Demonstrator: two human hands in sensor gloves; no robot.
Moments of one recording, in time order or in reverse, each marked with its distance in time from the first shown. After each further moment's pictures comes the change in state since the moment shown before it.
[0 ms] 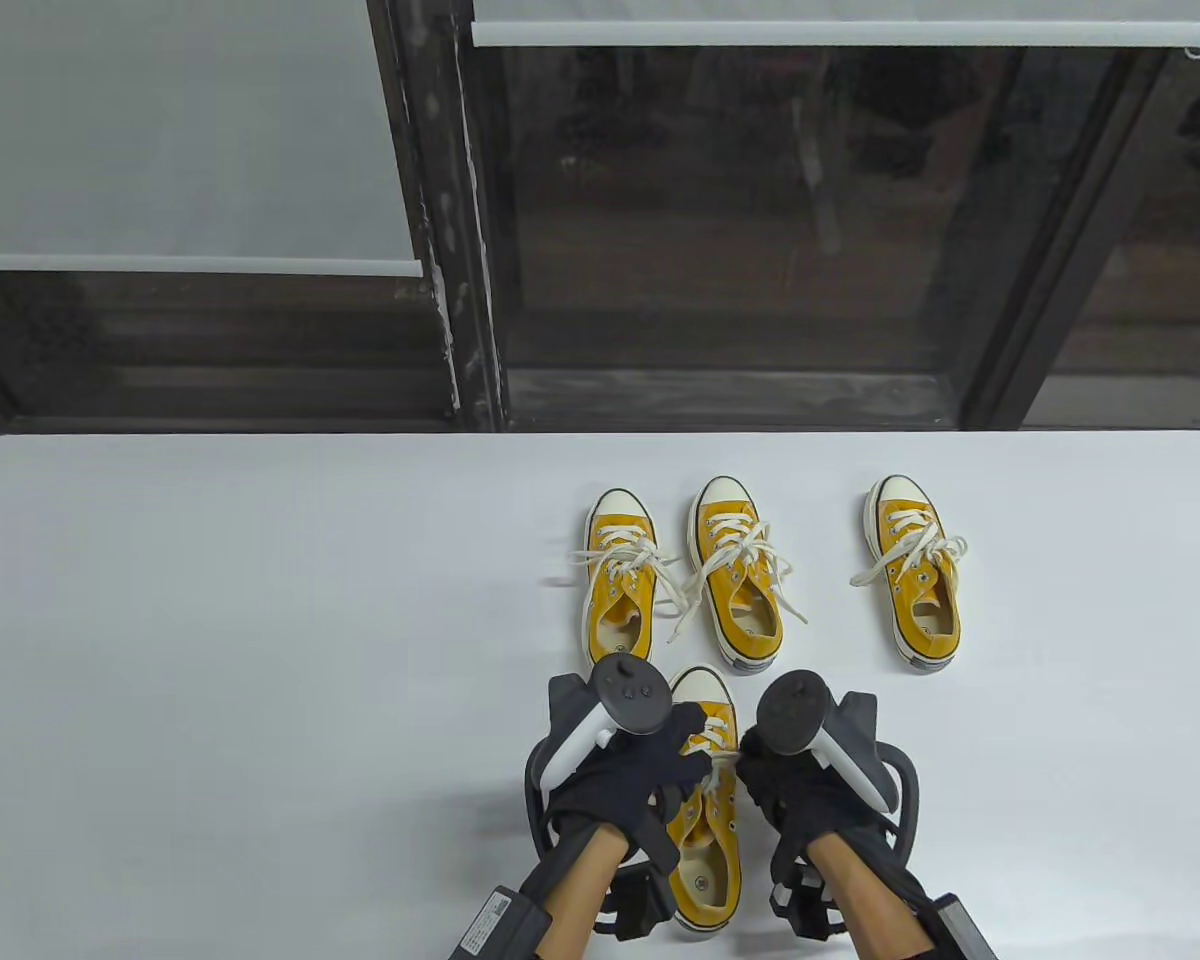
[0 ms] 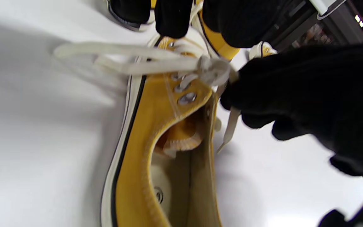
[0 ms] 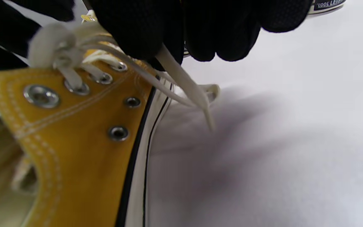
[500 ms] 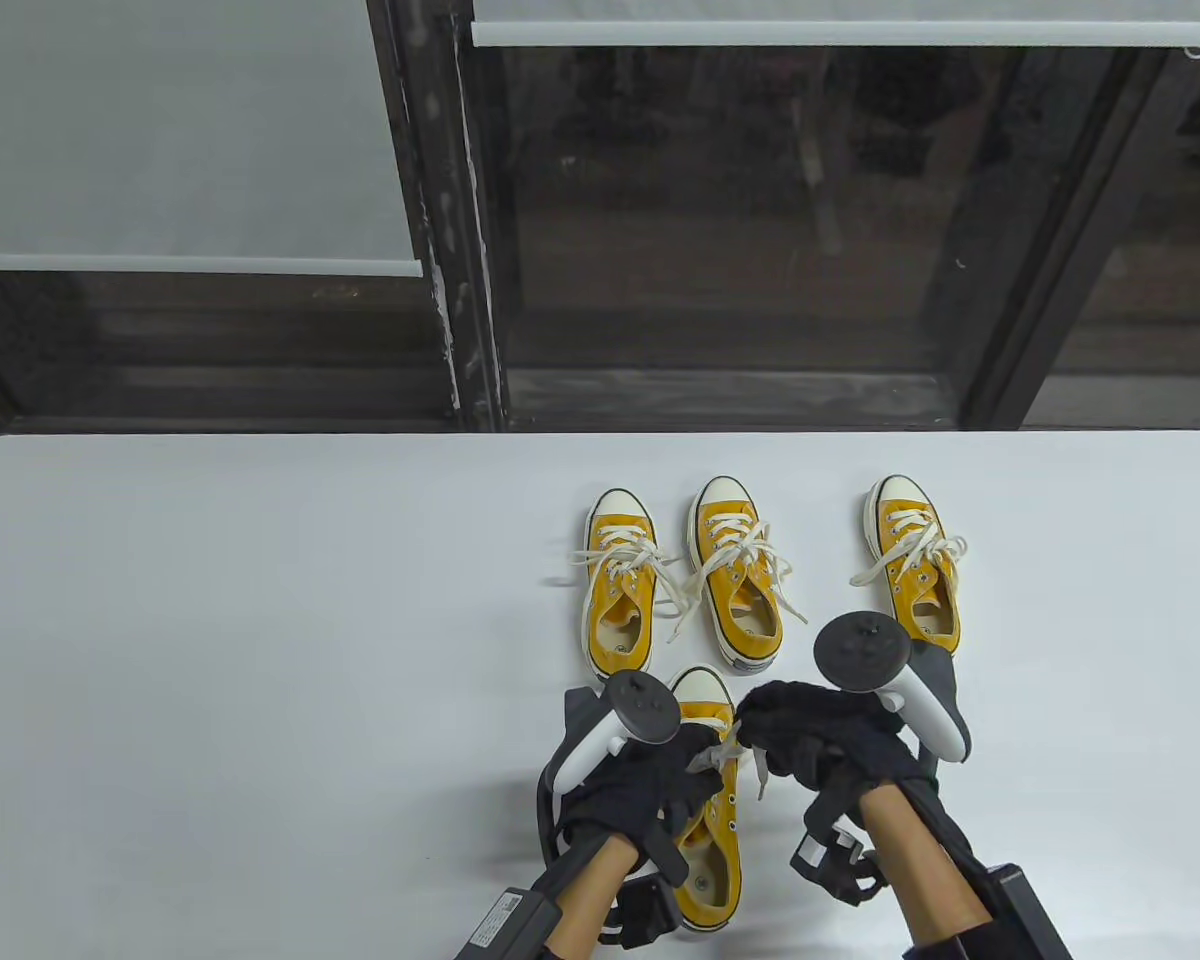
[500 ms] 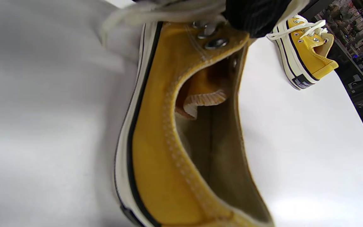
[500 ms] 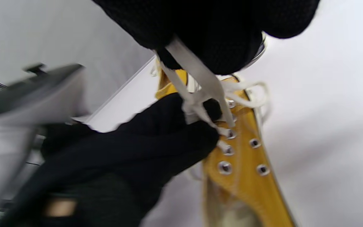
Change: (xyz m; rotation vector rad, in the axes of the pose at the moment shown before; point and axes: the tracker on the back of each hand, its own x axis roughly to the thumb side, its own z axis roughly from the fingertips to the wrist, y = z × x) left_hand -0.011 -0.021 -0.019 -0.084 0.050 0.009; right_hand 0.005 -0.065 0.012 0.240 -0.177 -0.406
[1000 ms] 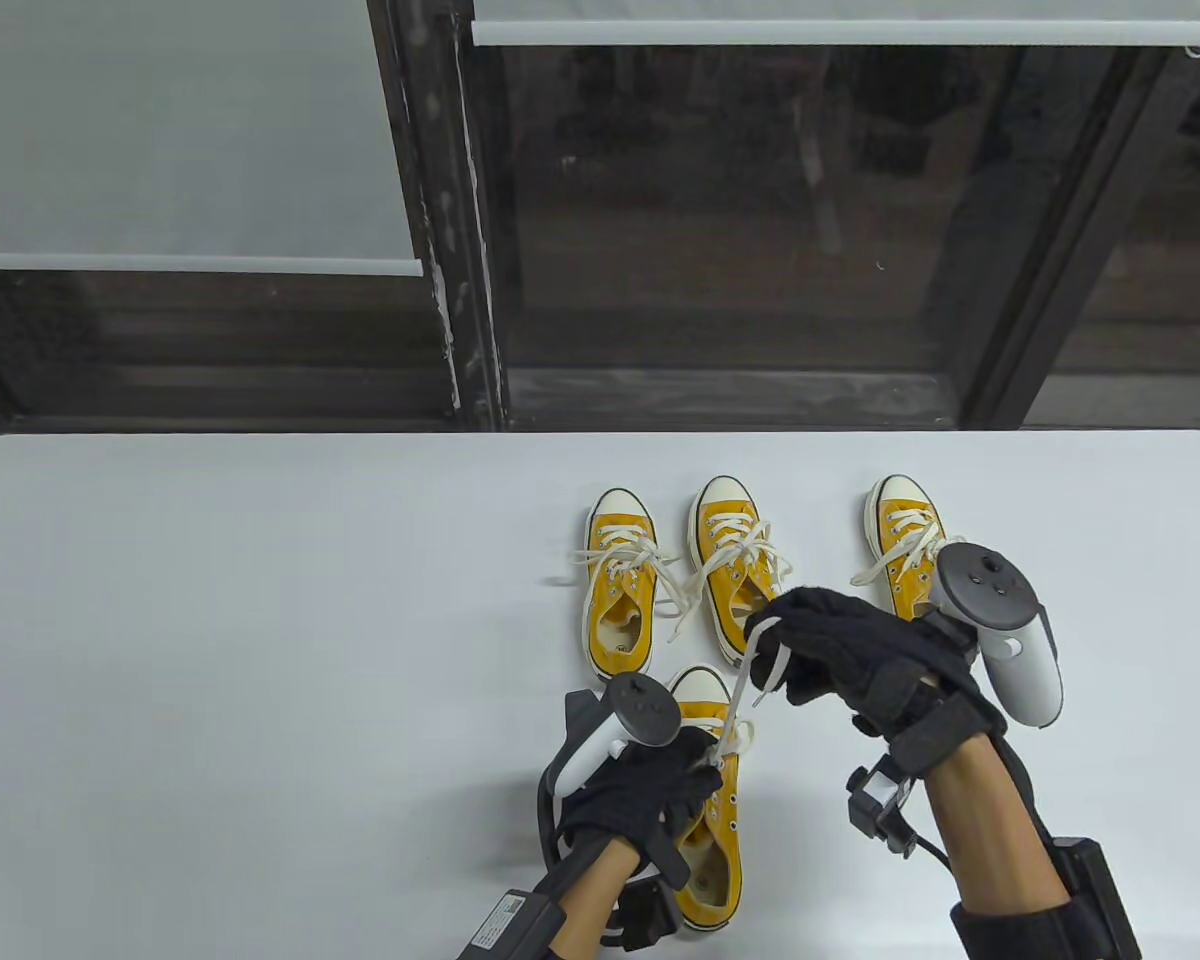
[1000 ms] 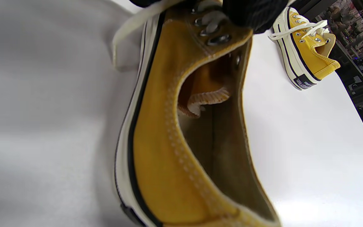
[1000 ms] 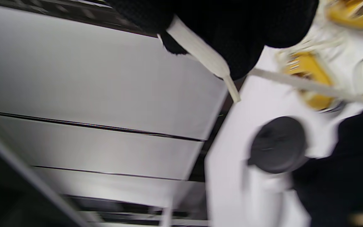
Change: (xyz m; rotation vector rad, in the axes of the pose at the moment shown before) left_hand -0.001 -0.001 0.002 -0.005 -0.002 0.014; right_hand 0.047 -0.066 0.054 0.071 -0.439 -0.571
